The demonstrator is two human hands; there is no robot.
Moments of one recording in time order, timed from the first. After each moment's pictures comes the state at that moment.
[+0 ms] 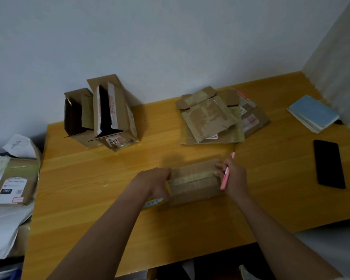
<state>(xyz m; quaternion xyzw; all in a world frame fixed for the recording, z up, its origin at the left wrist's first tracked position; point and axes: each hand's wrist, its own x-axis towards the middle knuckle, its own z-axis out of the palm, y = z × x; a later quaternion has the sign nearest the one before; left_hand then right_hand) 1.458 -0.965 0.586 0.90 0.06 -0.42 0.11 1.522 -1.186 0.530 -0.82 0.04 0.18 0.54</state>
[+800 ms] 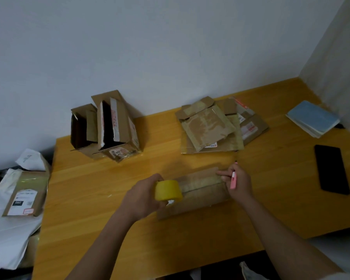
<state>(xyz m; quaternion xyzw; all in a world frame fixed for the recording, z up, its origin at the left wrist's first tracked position) 1.415 -0.959 0.608 0.93 0.16 -0.18 0.27 1.542 -1.208 0.510 -0.83 0.02 0.18 0.53</state>
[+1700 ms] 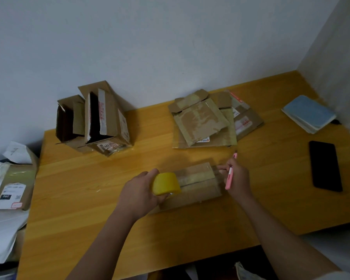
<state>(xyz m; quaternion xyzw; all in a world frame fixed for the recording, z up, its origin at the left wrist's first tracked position) 1.418 -0.985 0.587 0.97 0.12 -0.08 0.20 1.553 -1.227 0.509 -0.78 0.10 0.19 0.60</state>
